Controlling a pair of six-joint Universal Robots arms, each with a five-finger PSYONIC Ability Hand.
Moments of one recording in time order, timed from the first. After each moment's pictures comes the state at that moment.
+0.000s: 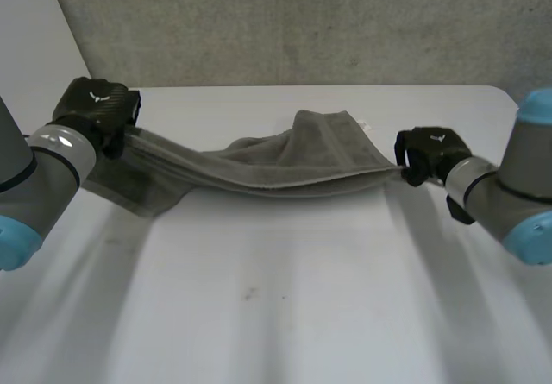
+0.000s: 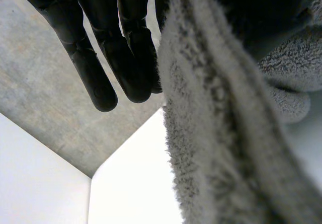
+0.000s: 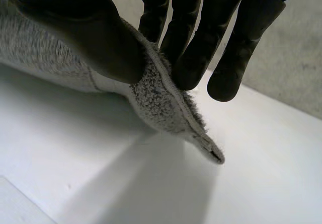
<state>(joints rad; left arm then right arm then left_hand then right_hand) 4.45 -1.85 -1.45 3.17 -1.54 3.61 1.80 -0.98 1.27 0.01 1.33 2.97 1.21 1.22 1.22 1.22 1.04 1.34 1.33 1.33 1.34 1.17</state>
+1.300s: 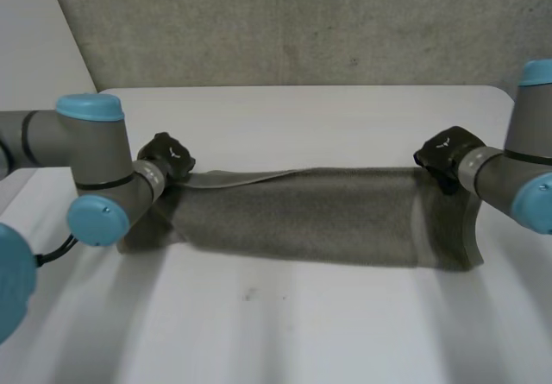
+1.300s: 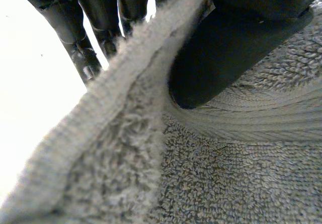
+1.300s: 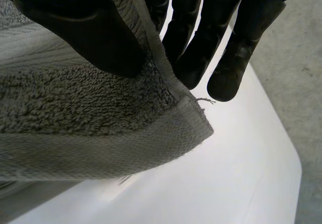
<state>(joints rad) 4.37 -2.45 -0.94 2.98 -1.54 4.09 1.79 -0.83 0.99 0.32 1.46 2.31 1.21 1.22 1.22 1.22 1.04 1.34 1.33 1.33 1.34 1.18</state>
